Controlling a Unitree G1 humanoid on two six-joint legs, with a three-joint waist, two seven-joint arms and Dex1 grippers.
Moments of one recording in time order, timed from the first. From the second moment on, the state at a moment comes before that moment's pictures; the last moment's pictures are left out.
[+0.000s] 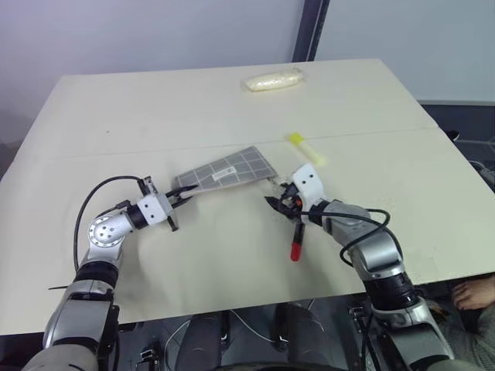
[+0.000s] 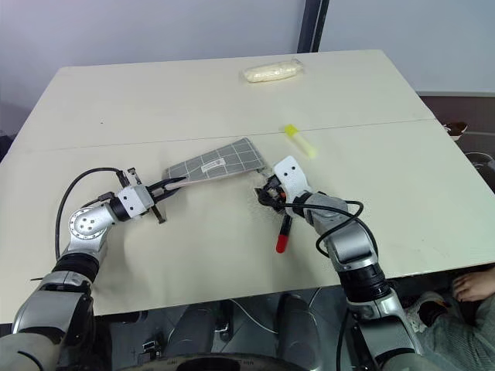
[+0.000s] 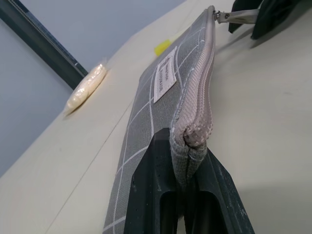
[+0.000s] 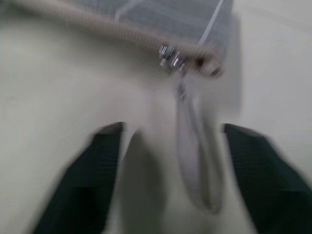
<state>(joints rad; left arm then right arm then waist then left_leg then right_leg) -0.52 0.51 -0.01 0.94 -0.10 -1.05 -0.92 -0.40 -0.33 0.17 -0.11 0.13 0.67 0.50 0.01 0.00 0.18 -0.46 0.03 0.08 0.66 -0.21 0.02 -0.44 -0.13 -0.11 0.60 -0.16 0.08</state>
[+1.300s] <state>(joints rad) -0.52 0.46 -0.09 0.81 0.17 -0.99 -0.52 -0.47 -0.29 0.41 -0.05 -0.11 0.28 0.66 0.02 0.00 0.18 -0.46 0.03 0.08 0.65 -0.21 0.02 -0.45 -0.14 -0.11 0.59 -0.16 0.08</state>
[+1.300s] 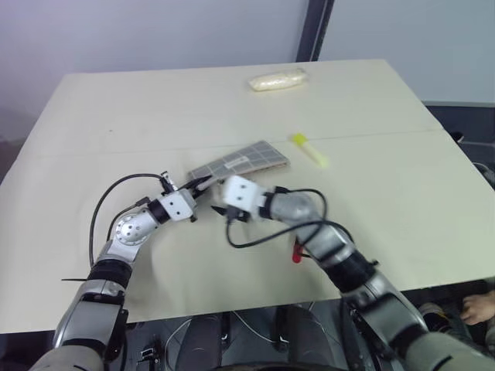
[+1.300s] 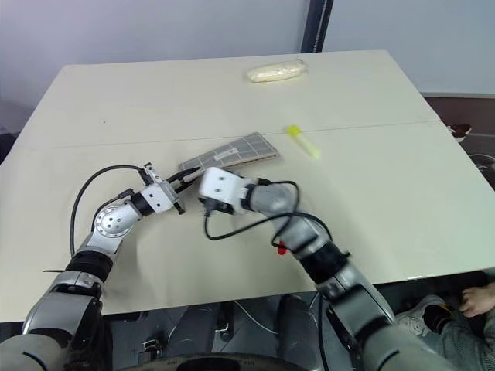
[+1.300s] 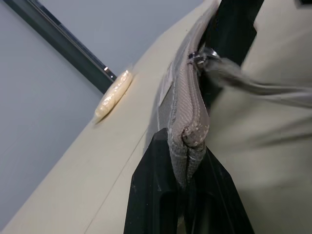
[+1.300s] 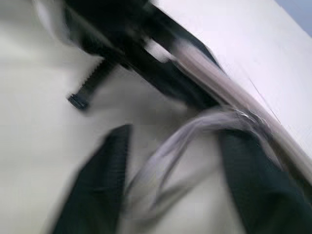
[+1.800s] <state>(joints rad) -0.59 0.46 -0.11 0.90 0.19 -0.97 -0.45 -0.36 -0.35 0.01 -0.15 0.01 0.40 0.43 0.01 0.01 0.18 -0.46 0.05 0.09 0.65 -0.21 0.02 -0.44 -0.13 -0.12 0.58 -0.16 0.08</state>
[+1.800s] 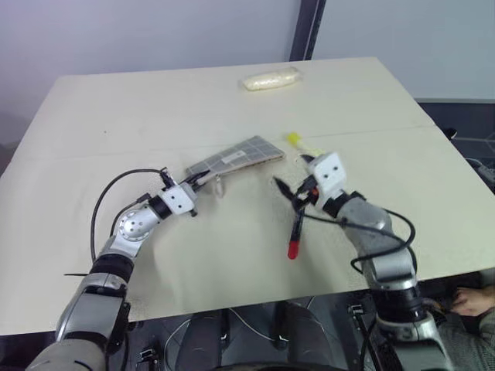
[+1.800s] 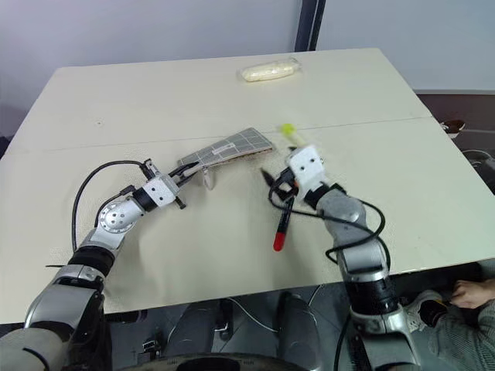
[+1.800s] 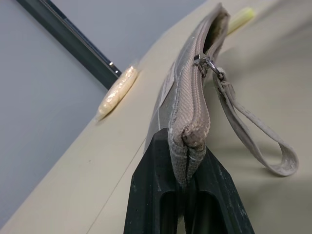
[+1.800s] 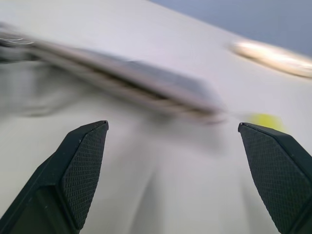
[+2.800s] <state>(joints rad) -0.56 0.45 -0.10 0.87 0.18 -0.96 -0.45 -0.94 -0.42 -0.10 1.10 0.07 0.08 0.66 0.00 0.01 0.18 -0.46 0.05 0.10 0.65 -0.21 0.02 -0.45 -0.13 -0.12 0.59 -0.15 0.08</state>
